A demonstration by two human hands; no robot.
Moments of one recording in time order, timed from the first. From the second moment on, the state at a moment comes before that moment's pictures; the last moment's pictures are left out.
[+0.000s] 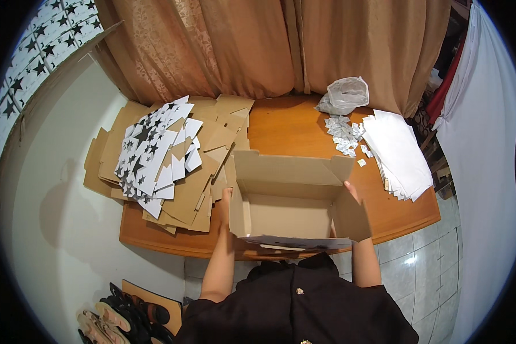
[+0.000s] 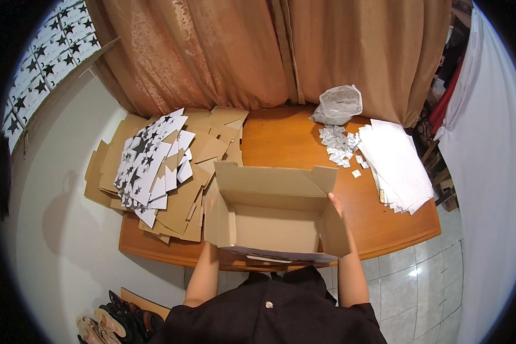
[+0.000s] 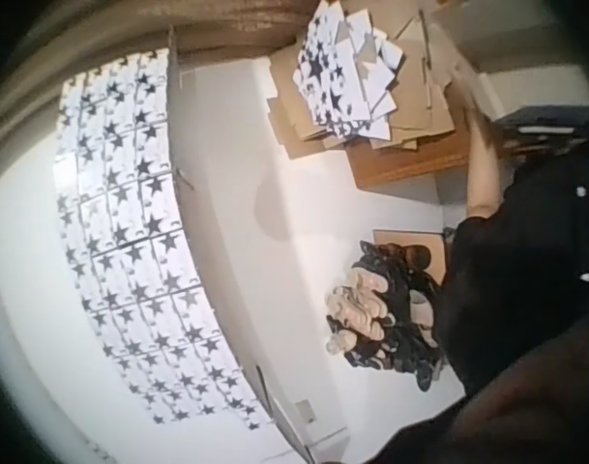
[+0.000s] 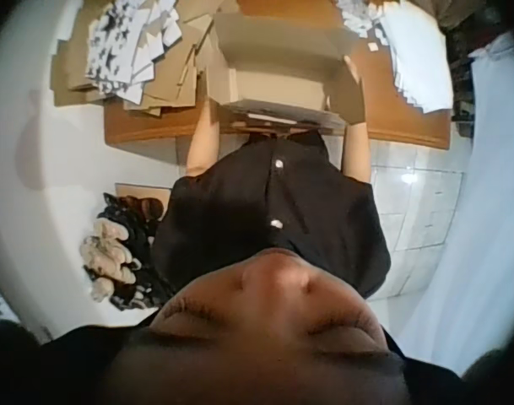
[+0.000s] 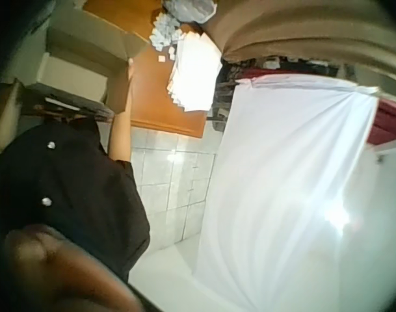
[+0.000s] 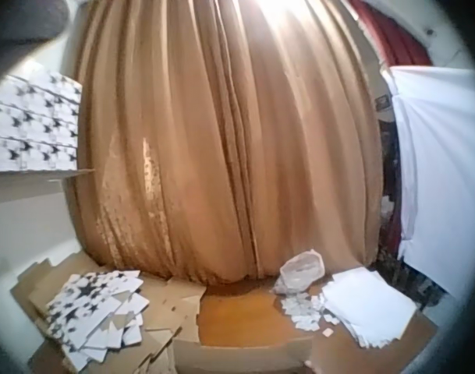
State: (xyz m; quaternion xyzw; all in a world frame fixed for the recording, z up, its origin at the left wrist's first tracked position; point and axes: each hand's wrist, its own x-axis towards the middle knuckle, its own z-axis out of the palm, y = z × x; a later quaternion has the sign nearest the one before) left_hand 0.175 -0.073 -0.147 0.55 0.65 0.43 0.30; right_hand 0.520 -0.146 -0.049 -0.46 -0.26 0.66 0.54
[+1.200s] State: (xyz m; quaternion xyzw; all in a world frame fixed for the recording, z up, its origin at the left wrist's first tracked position) left_hand 0.294 -0.083 -0.016 0.50 0.42 0.58 0.48; right_hand 0.515 -0.226 -0.097 -0.62 -0.52 0.24 0.54
